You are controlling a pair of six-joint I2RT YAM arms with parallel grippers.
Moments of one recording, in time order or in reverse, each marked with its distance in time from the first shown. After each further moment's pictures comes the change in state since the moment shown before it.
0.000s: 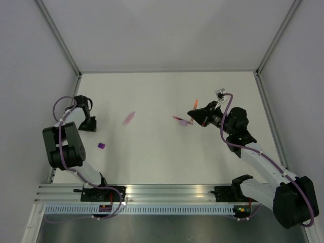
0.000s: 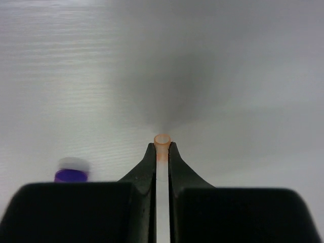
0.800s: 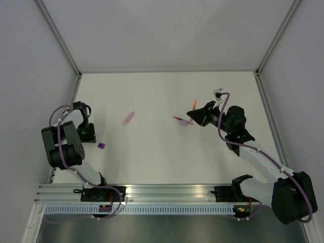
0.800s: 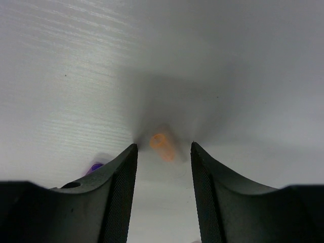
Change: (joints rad) left arm 0.024 0.008 -0.023 -0.111 -0.015 -0.193; right arm 0.000 0.044 0.009 -0.008 0.002 -0.011
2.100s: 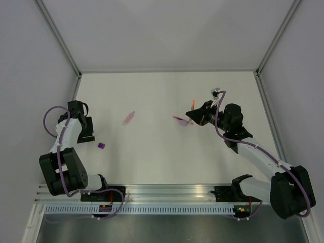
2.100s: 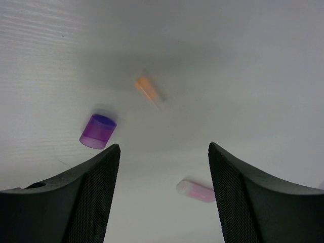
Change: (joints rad) left arm -0.034 -0.340 -0.077 0.005 0.034 0.047; right arm 0.006 0.055 0.025 -0.030 0.010 -0.012
